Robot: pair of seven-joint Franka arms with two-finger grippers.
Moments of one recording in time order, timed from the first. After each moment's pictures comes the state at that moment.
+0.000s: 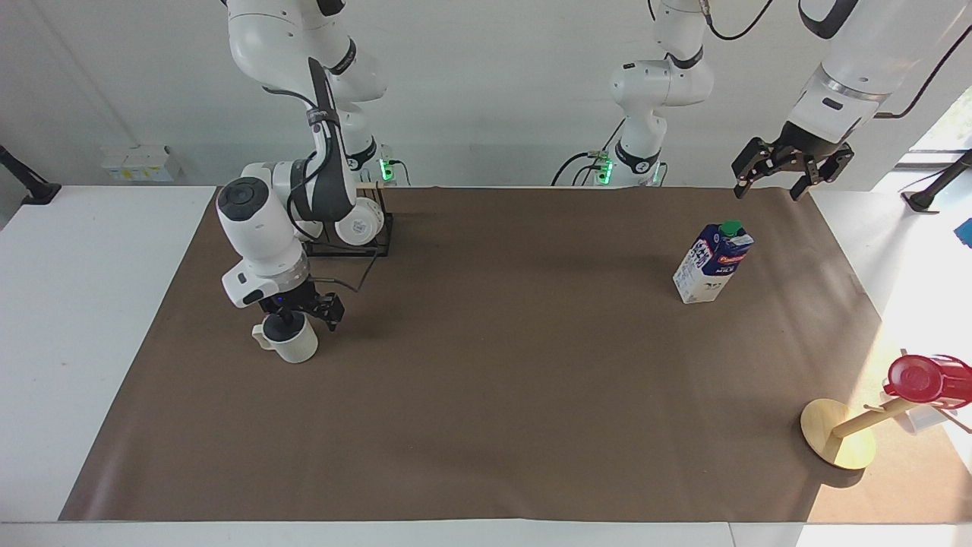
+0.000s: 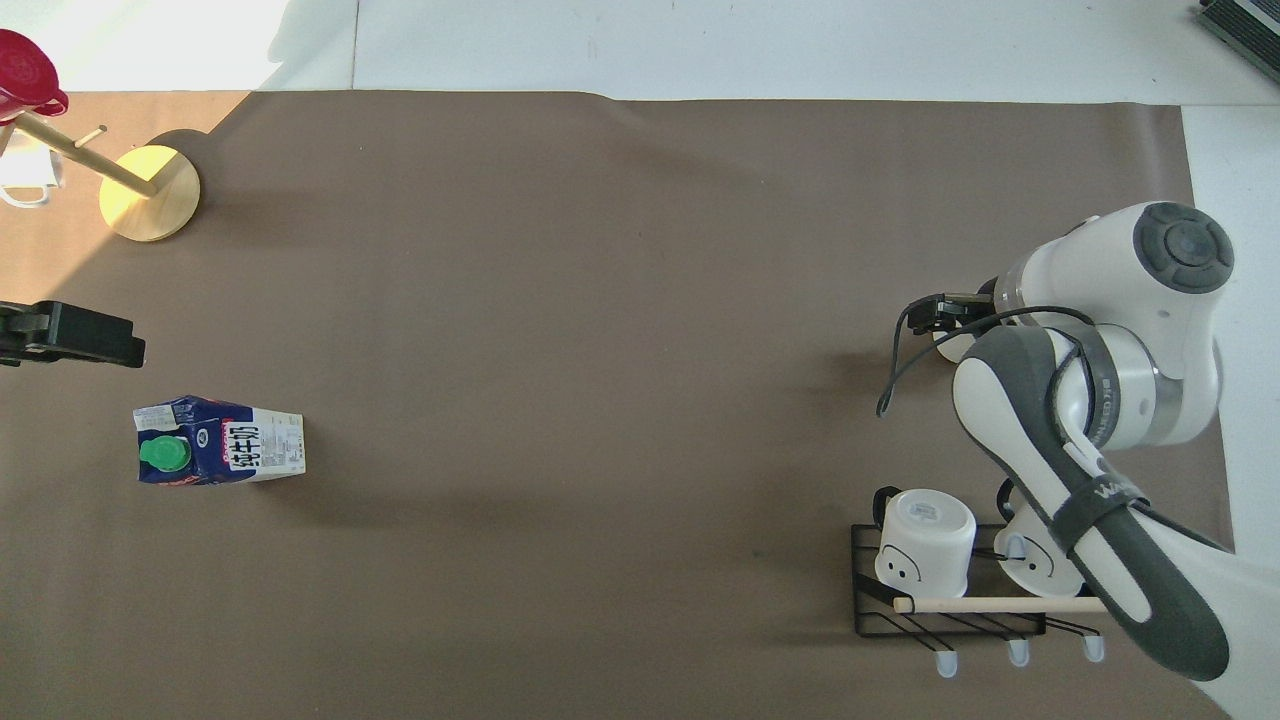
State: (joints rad) left arm -0.03 -0.06 -0.03 -1.59 -0.04 1.53 0.03; right arm 0.02 0.24 0.02 -1.97 -0.02 2.26 0.18
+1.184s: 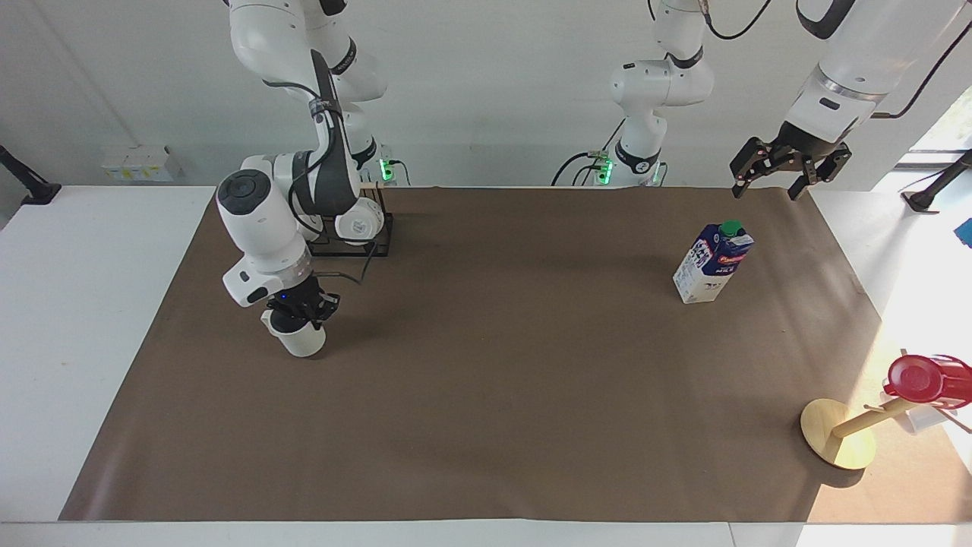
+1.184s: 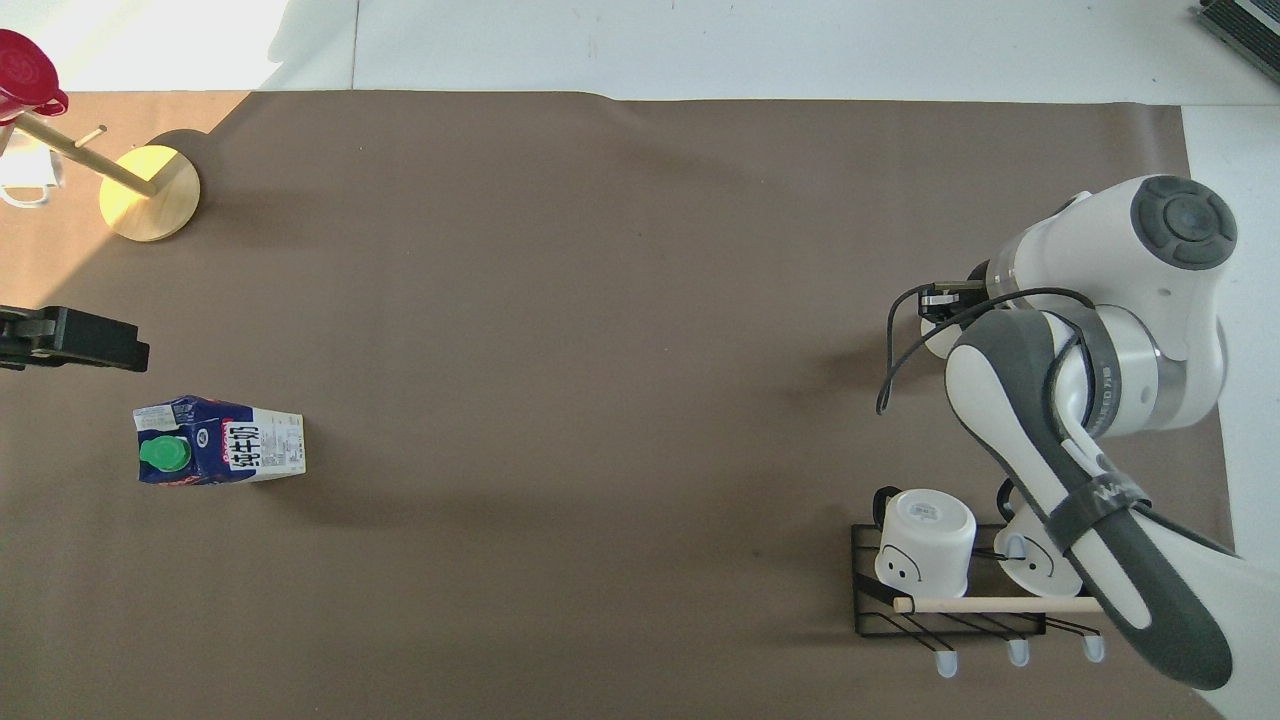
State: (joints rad) left arm -0.03 -0.07 -0.03 -1.60 -0.04 1.53 0.03; right arm 0.07 0.23 0.03 -1.86 -0.02 2.13 0.17
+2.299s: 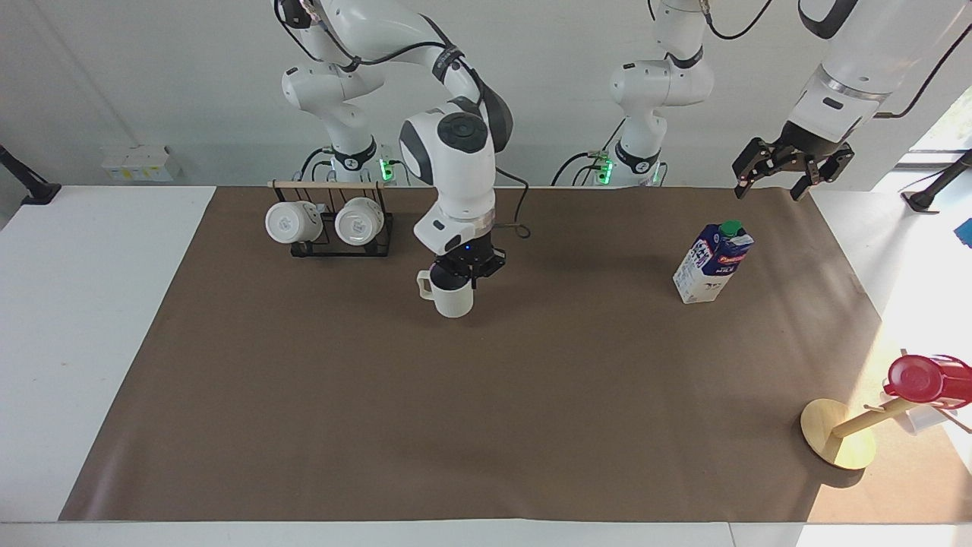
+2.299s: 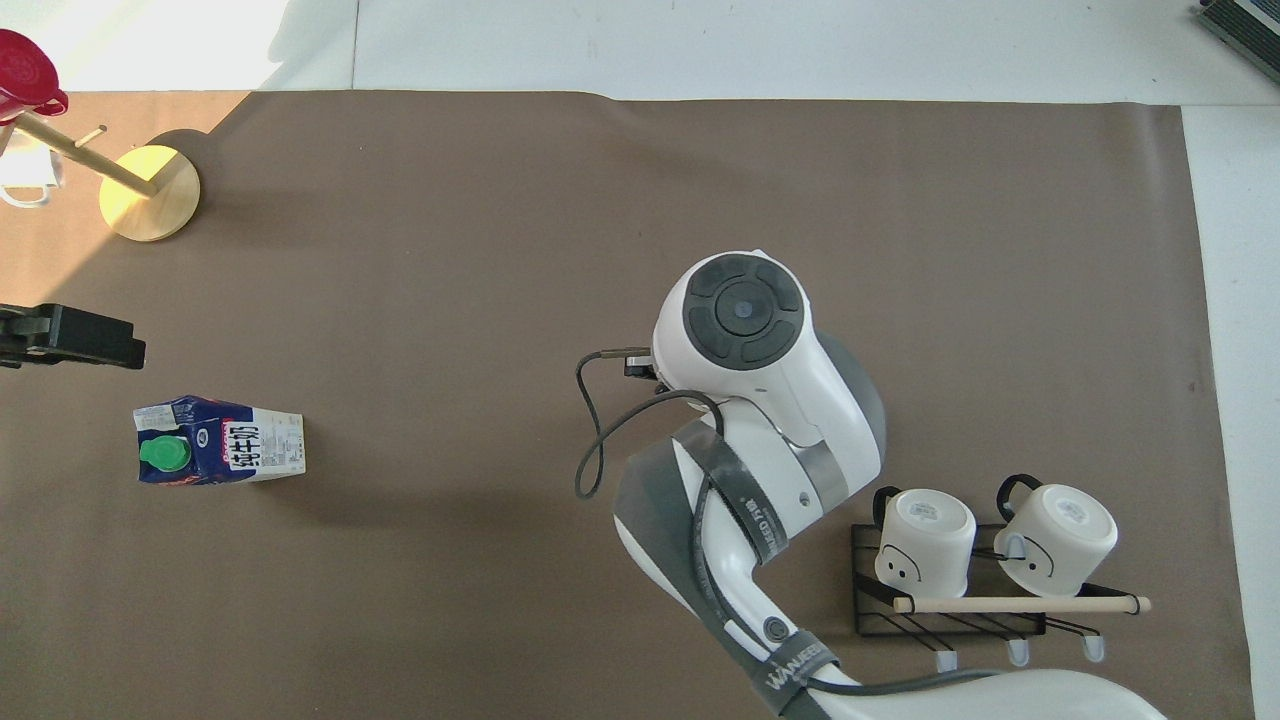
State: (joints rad) left arm -0.02 -0.07 -0.02 -1.60 -0.04 1.53 0.03; right arm 0.54 0.32 0.03 -1.69 -0.03 2.04 0.63
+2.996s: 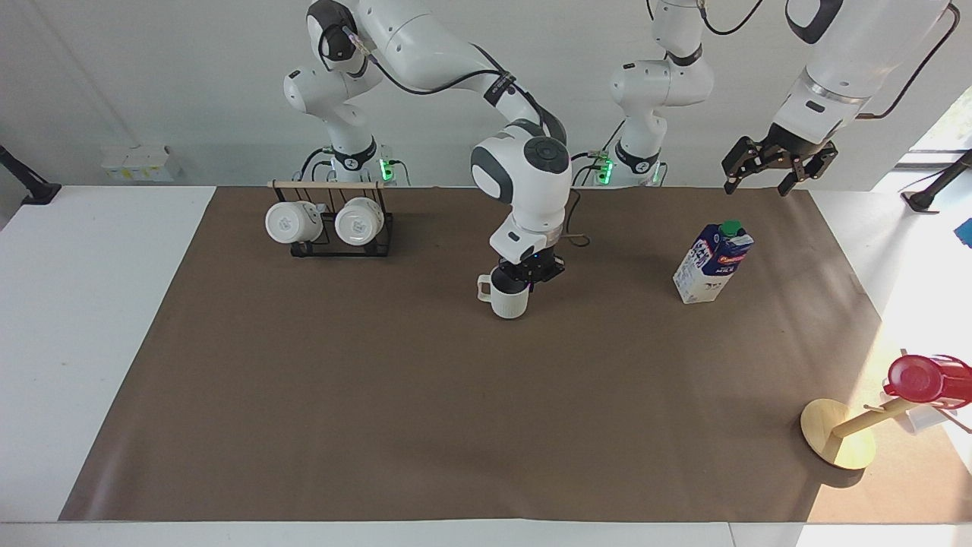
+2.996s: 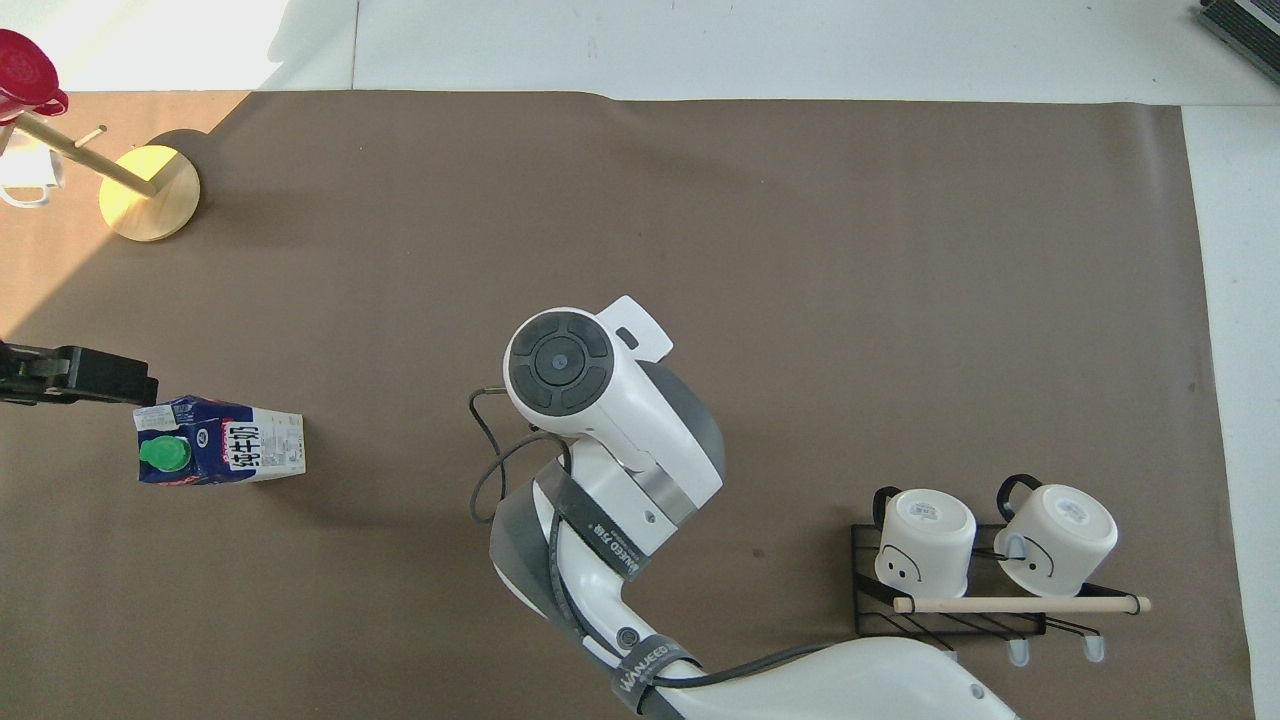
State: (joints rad) left arm -0.02 -0.16 -0.02 -1.76 -0.04 1.56 0.03; right arm 0.69 0.51 0.03 -1.53 -0.04 2.06 0.78
